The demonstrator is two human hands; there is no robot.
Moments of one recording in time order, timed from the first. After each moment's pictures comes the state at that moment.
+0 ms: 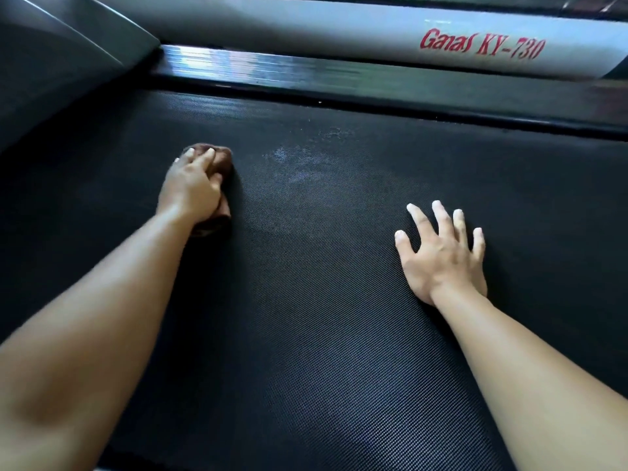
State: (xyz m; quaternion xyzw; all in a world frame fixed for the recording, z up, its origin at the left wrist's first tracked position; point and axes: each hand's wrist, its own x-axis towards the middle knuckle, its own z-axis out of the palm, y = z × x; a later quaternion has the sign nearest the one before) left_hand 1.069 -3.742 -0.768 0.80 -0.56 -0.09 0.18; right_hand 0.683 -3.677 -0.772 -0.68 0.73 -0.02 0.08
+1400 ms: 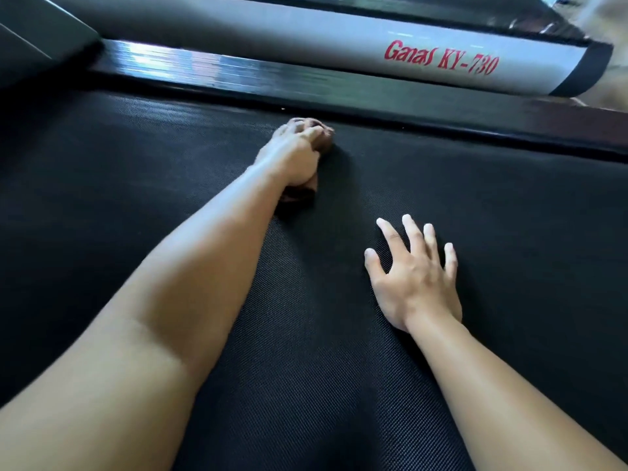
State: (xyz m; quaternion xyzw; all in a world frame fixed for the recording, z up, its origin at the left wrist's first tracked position) left_hand 0.892 -3.857 -0.752 0.66 -0.73 -0.11 0.14; right_hand 0.683 -3.677 -0.771 -0.68 0.73 -0.03 0.08
